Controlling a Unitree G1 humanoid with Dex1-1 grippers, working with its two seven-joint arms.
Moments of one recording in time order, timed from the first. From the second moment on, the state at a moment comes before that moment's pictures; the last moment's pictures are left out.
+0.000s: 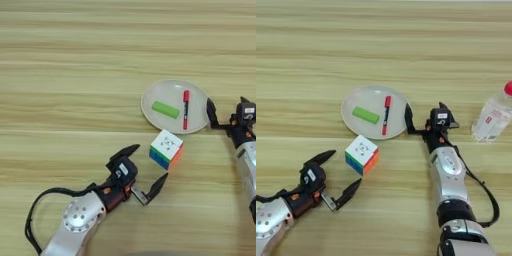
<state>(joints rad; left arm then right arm) 0.20 0.20 -0.36 0.03 -0.04 -0.21 -0.49 -0.32 -0.15 -0.18 0.71 0.15 -0.47 0.24</state>
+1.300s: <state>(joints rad) 0.04 0.09 -0.38 0.23 0.07 -0.24 -0.39 -0.32 -0.14 -0.17 0.68 0.15 -0.46 0.23</state>
